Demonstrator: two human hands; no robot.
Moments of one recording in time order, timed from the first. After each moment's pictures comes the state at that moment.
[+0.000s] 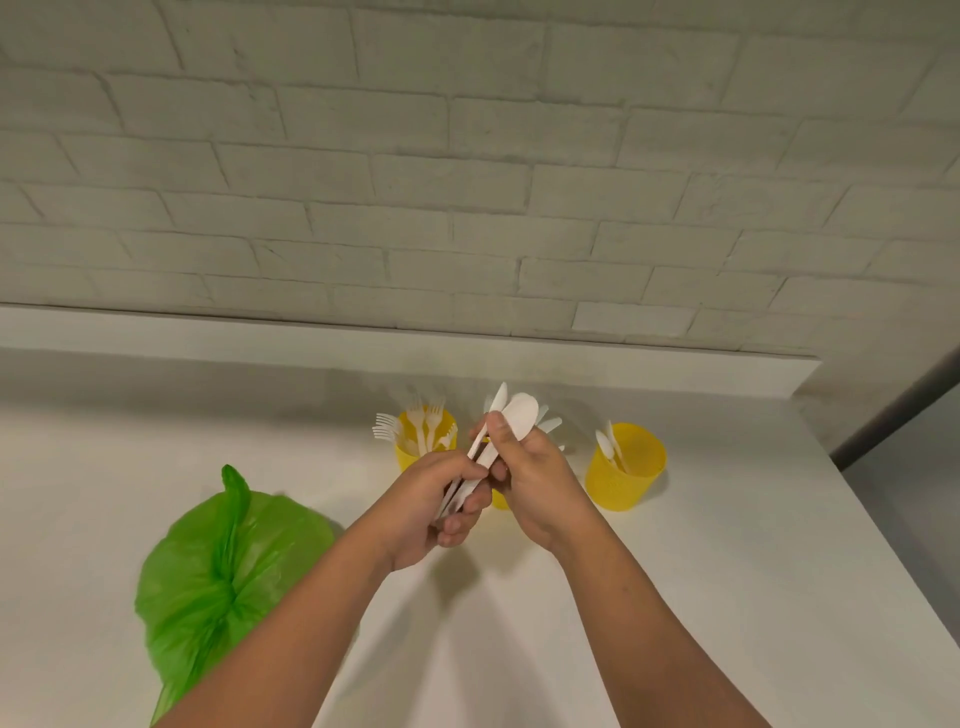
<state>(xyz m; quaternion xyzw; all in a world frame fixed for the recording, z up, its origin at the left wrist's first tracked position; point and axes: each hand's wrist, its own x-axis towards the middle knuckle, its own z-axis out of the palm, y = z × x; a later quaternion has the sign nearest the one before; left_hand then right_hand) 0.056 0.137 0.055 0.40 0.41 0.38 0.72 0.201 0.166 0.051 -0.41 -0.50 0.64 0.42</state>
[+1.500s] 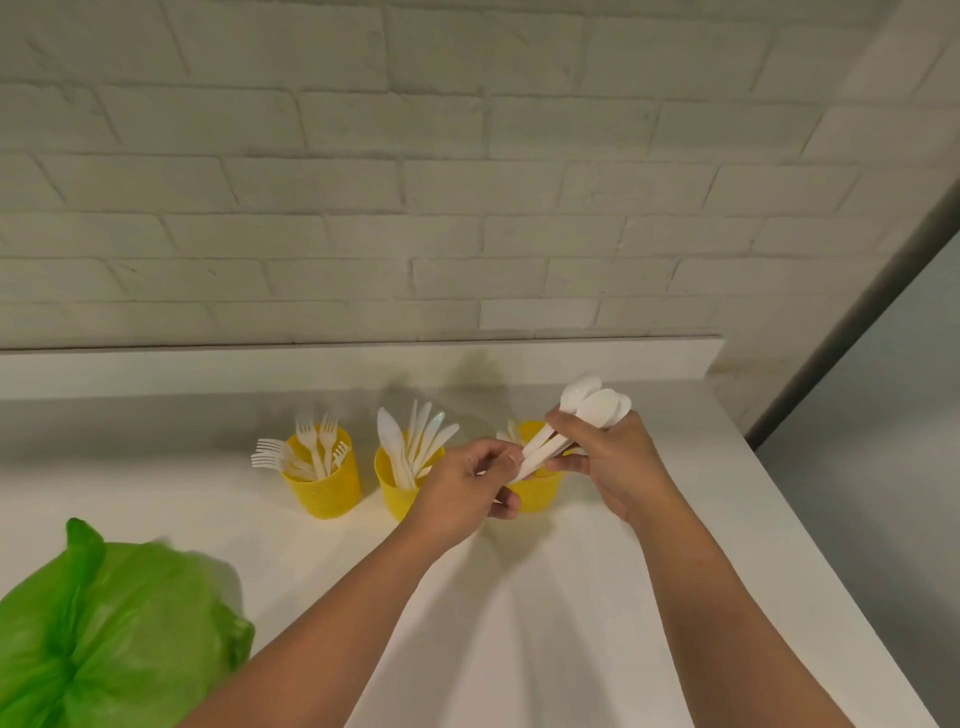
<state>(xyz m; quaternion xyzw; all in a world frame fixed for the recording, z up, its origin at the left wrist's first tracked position) 0.208 0.193 0.010 0.50 0.48 0.41 0.59 0.393 0.206 0.055 -0.53 -0.41 0.54 0.51</state>
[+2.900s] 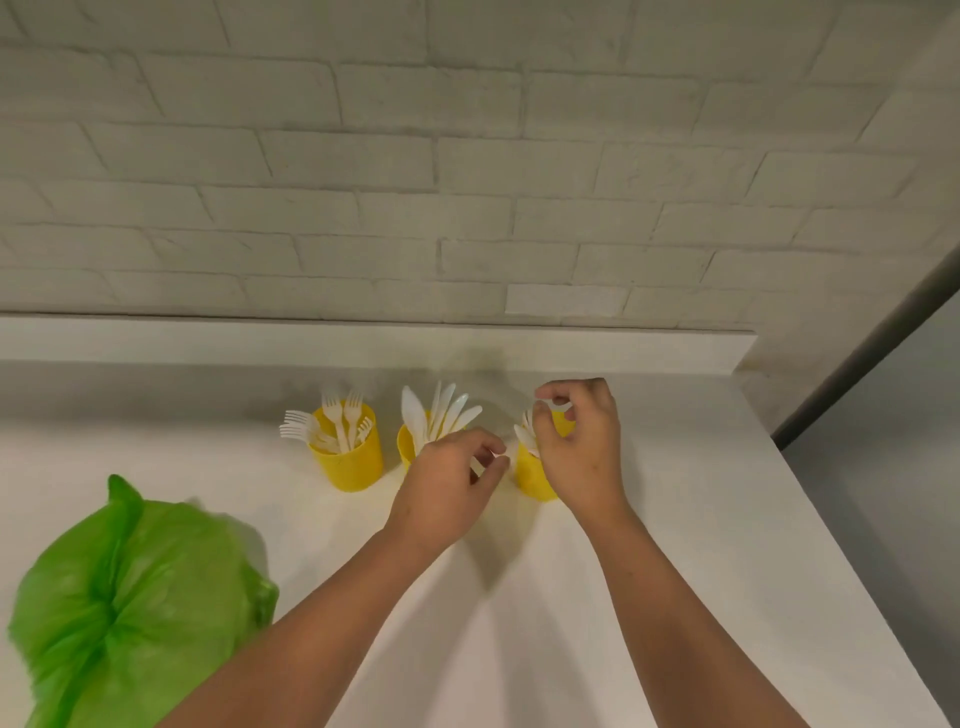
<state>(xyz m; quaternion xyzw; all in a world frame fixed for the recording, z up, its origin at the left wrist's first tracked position) 0.173 0.176 0.002 0.70 0.58 0.34 0.23 0.338 0.208 0.018 -0.58 -0.61 0.20 0.51</state>
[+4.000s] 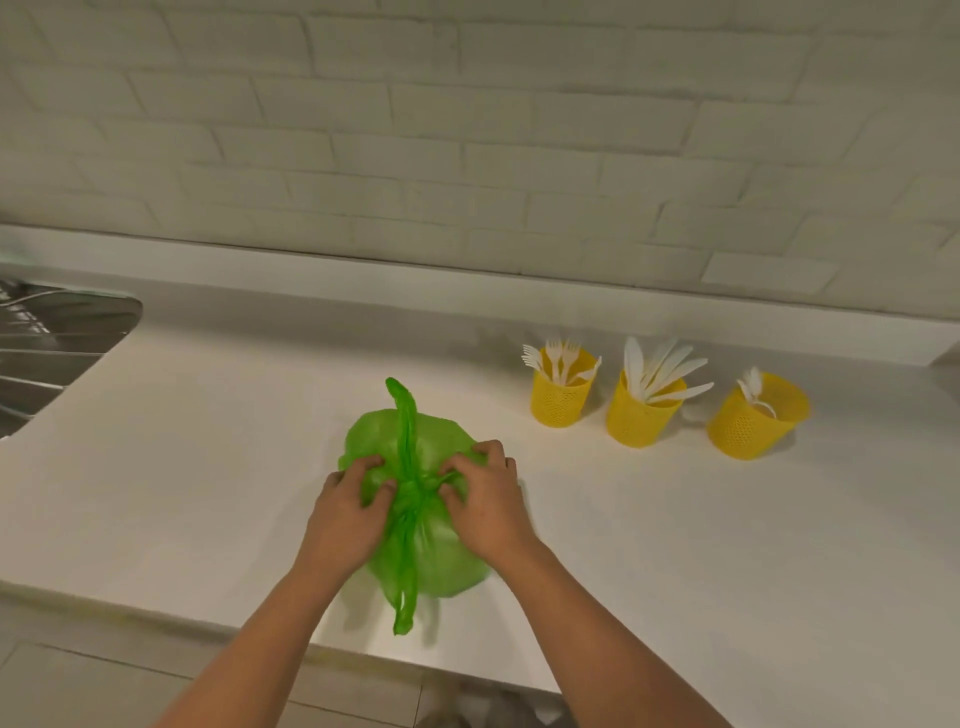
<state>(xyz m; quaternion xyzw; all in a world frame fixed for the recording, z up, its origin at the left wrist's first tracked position) -0.171 0.000 -0.055 0.45 0.80 0.28 0.27 0.001 0.062 -0.069 -0.54 -0.76 0.29 0.21</state>
